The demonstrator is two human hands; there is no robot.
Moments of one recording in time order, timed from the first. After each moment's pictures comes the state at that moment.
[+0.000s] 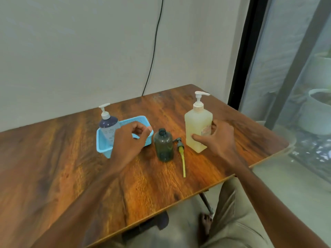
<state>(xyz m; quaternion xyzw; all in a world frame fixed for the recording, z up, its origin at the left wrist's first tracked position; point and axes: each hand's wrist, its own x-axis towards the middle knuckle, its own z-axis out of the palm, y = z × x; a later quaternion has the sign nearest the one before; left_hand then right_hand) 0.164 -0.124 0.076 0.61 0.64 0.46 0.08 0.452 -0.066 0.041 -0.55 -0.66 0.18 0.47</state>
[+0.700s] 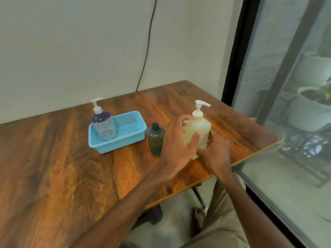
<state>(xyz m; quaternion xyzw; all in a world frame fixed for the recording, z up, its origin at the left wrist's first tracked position) 0.304 -0.136 0.056 0.69 0.50 0.49 0.16 0.452 -0.117 0.014 -0.53 -0.64 0.20 0.51</state>
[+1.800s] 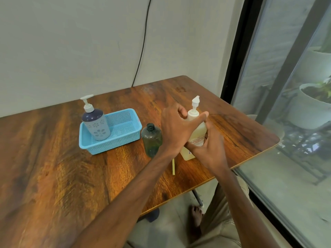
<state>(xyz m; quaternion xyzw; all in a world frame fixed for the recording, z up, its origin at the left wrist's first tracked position) 0.327 -0.077 0.077 0.59 0.57 0.56 0.15 0.447 -0.095 0.022 -0.48 -0.67 0.23 0.52</state>
